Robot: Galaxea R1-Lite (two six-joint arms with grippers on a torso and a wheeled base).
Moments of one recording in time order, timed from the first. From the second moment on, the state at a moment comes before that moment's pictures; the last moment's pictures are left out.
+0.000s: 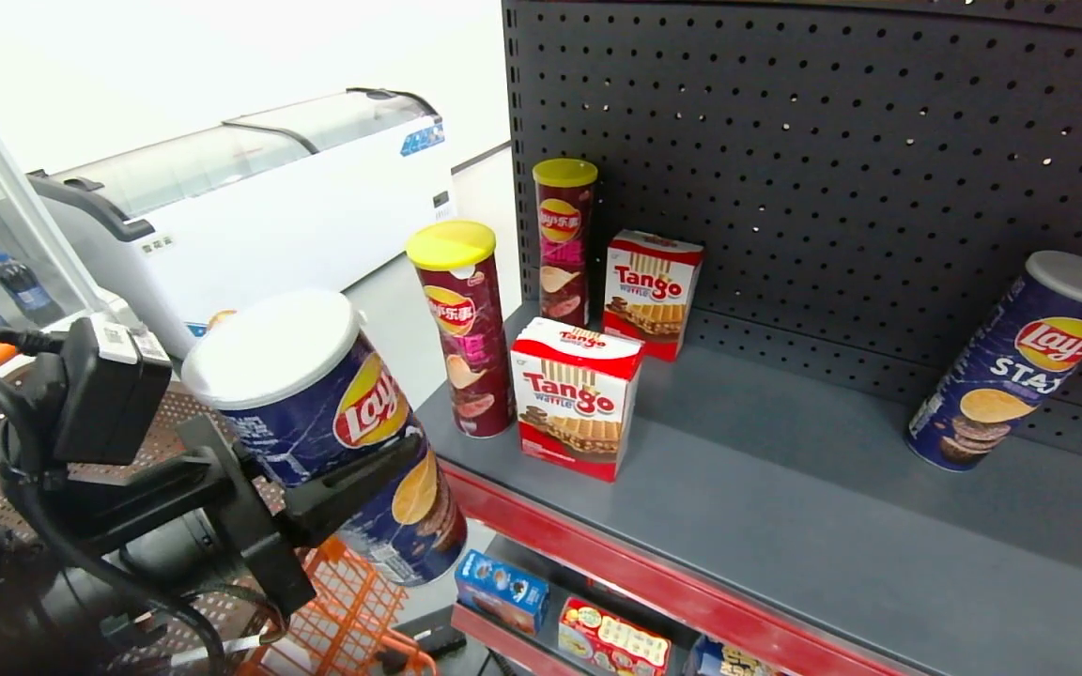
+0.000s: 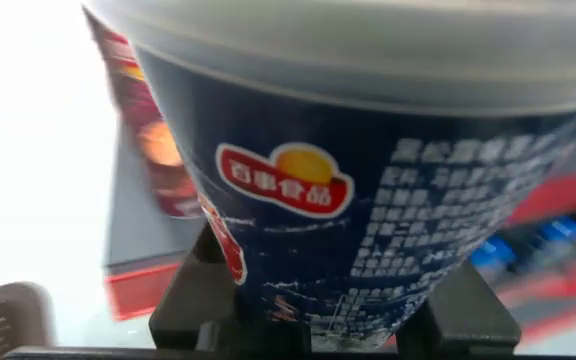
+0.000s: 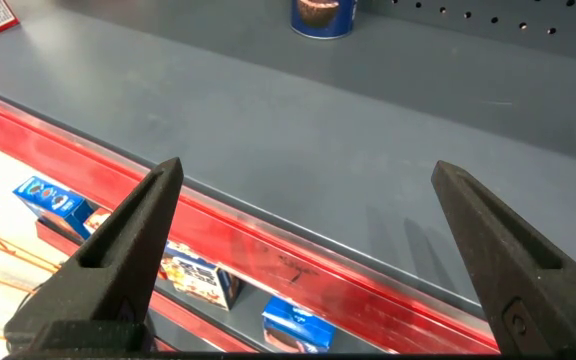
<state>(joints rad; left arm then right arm) -0.50 1.32 -0.33 -1.02 -0.27 0.01 0.00 0.01 0.00 0.00 0.01 0.00</state>
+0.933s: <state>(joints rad) -0.53 1.29 -0.34 -0.92 -0.51 0.01 0.00 0.01 0.00 0.00 0.01 0.00</state>
